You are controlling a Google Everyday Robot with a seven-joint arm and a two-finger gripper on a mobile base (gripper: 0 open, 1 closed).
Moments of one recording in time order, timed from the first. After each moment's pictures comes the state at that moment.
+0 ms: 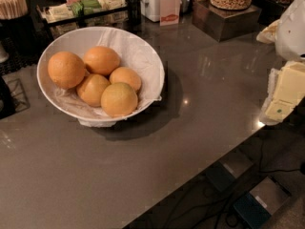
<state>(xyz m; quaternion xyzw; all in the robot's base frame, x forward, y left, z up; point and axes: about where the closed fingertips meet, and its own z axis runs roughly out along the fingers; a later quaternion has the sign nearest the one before) 0.438 -0.217 0.976 -0.60 0.78 -0.03 0.16</state>
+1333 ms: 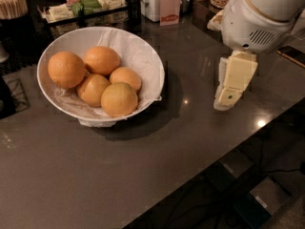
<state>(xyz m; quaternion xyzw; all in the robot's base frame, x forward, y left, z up) 0.476 -0.136 0.980 -0.67 0.72 -0.03 0.20</state>
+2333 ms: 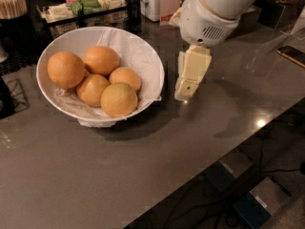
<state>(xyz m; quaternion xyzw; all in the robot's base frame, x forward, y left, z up) 0.509 -0.066 0.974 -0.70 0.67 0.01 0.24</state>
